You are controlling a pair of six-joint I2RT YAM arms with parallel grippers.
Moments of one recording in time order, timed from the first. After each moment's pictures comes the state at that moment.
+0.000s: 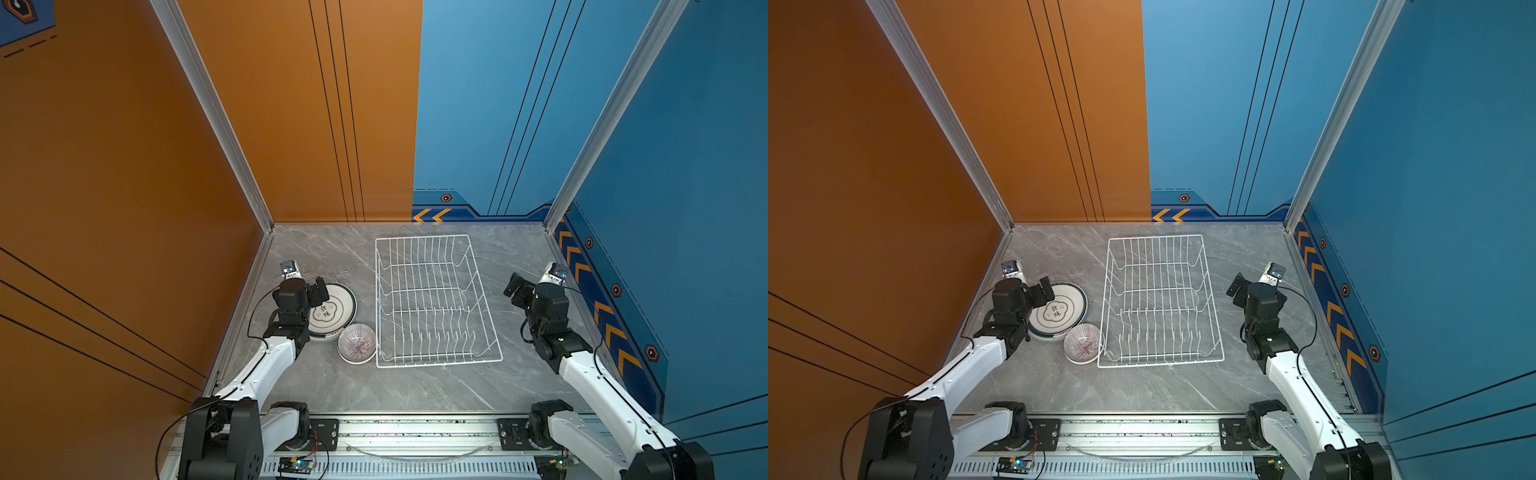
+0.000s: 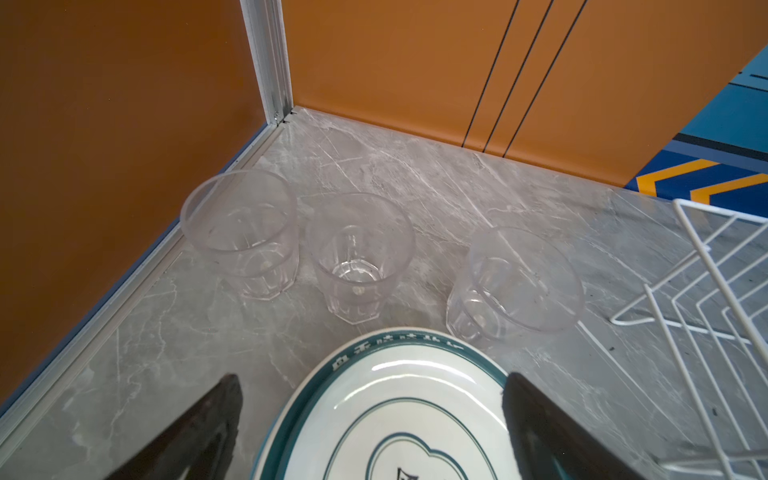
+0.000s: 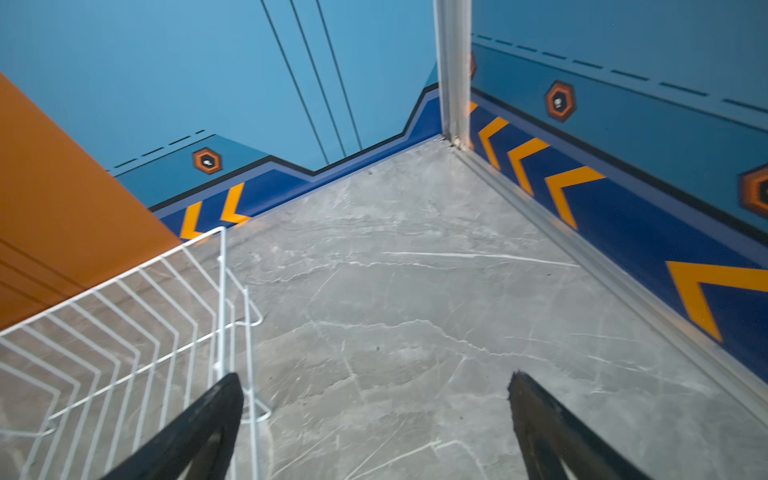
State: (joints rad) left arm -0.03 1.15 0.51 0.22 -0.23 -0.22; right arm 0.15 0.93 0.49 0.08 0.44 0.39
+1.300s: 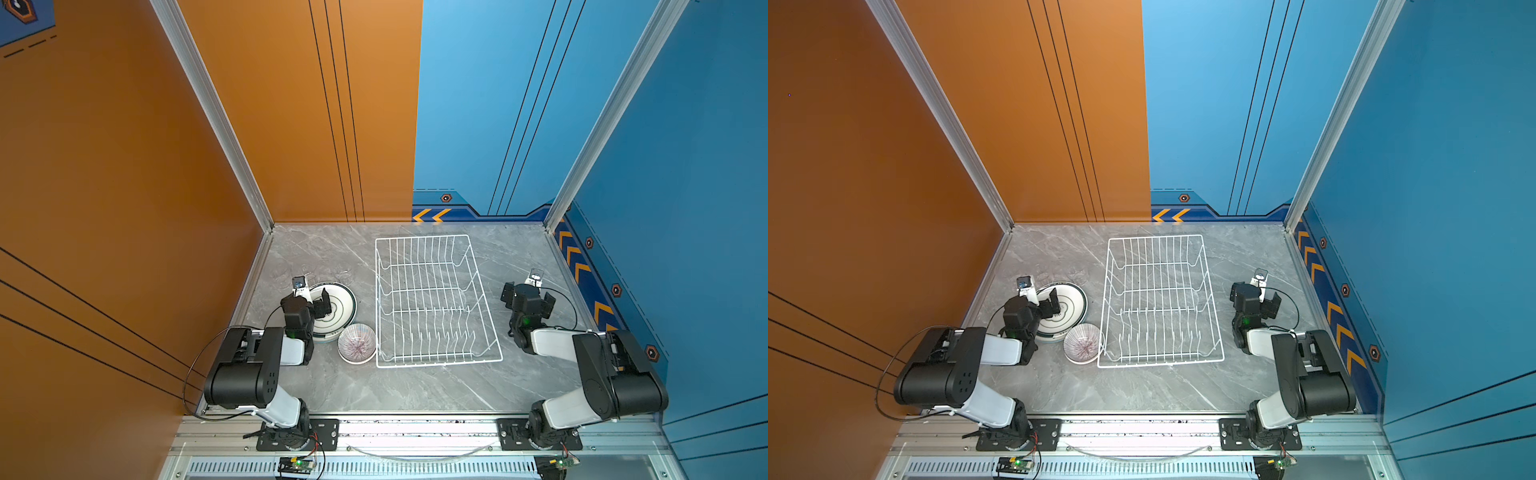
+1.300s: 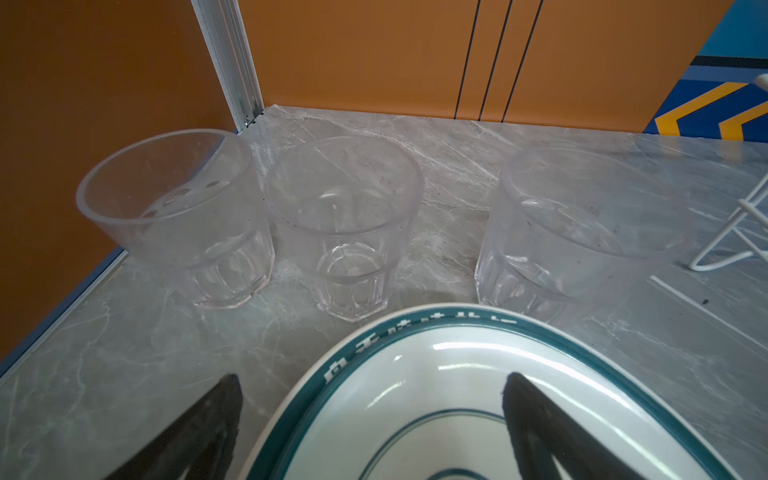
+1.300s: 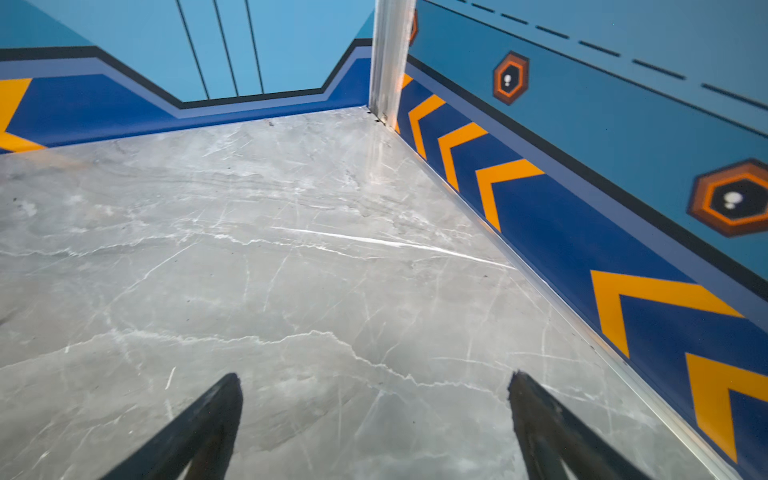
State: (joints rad) left arm 0.02 1.56 0.30 0.93 -0.13 -0.07; right arm 0.12 1.51 0.45 0.63 0.59 0.13
